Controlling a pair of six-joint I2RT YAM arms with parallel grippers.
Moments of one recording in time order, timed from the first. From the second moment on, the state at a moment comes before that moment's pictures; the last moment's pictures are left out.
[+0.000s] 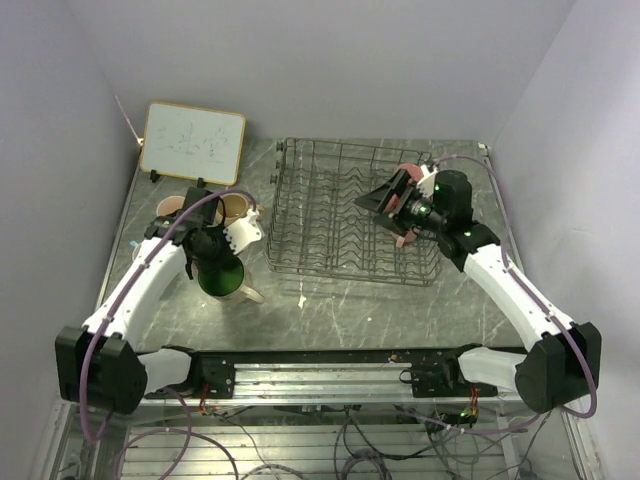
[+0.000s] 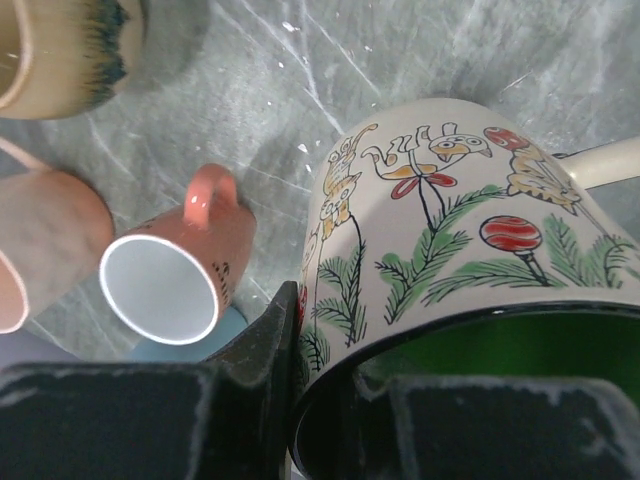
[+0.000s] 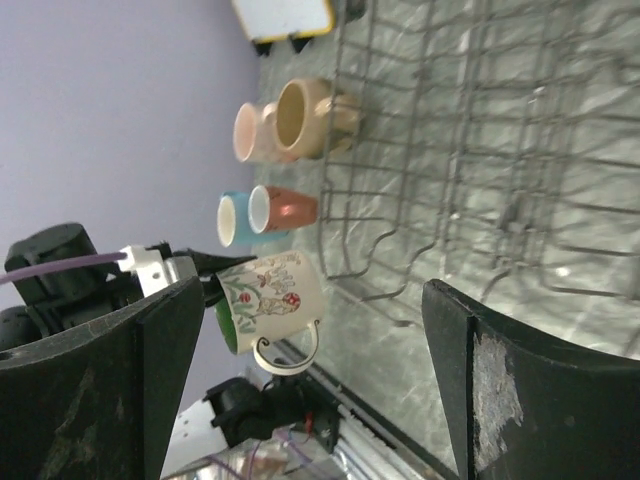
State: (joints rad) left arm -0.23 1.18 1.01 -0.96 0.16 0.86; right arm 0.35 1.21 0.94 -0.11 -0.42 0.95
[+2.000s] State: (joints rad) left arm -0.34 1.13 1.34 -1.04 0.14 0.77; right arm 0.33 1.69 1.11 -0.40 0.38 0.48
